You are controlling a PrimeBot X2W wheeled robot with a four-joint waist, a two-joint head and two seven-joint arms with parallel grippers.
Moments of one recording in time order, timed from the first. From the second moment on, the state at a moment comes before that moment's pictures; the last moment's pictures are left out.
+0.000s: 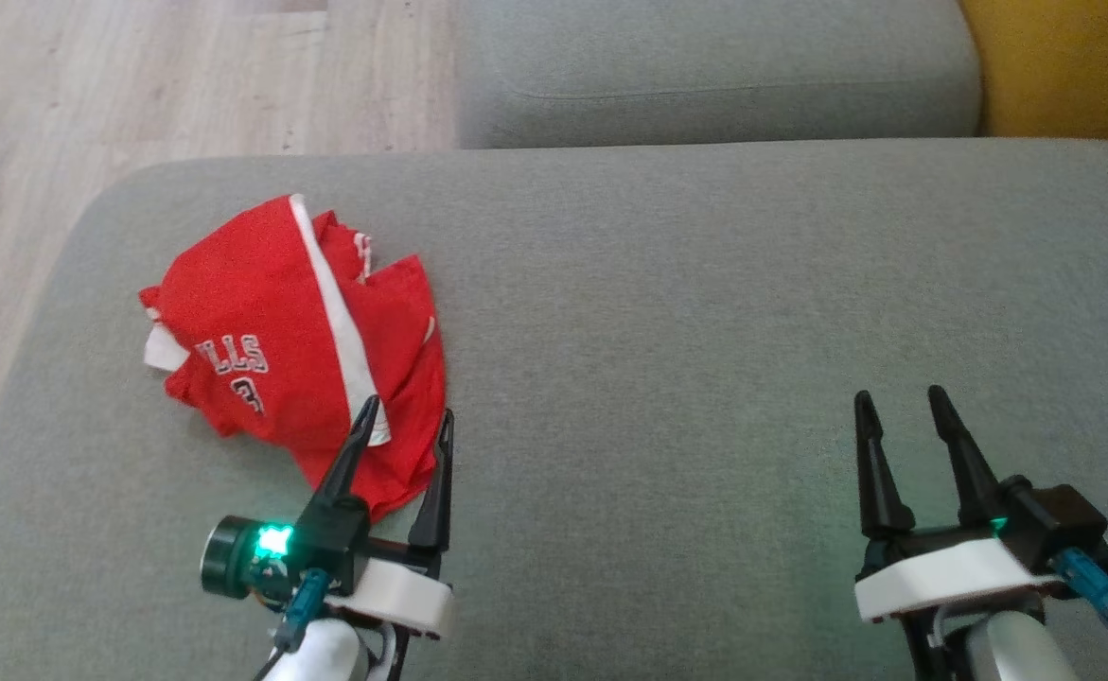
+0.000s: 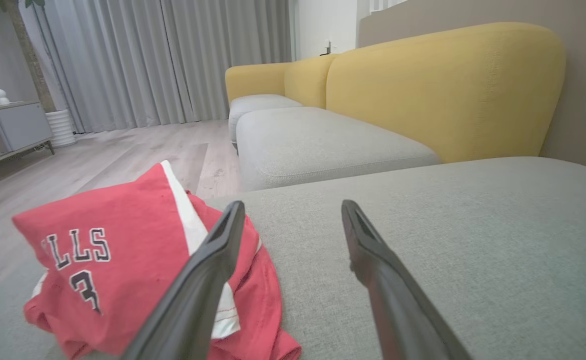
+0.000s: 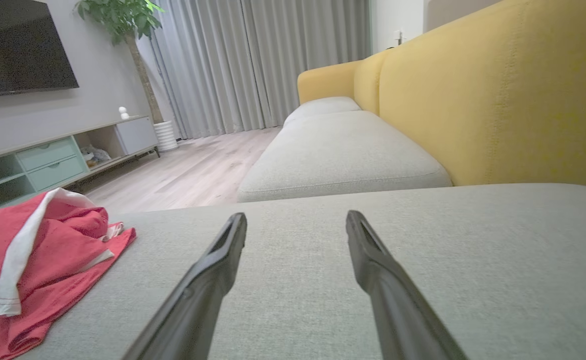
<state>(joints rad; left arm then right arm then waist) -0.16 0.12 -0.45 0.34 -0.20 0.12 -0.25 0.00 -0.04 0.05 0.23 0.17 0.13 -0.25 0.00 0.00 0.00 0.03</state>
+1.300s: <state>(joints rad) -0.10 0.13 -0.33 0.35 -0.12 0.09 -0.25 0.01 -0.04 0.22 0.24 0.22 0.13 -0.25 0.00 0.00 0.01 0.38</state>
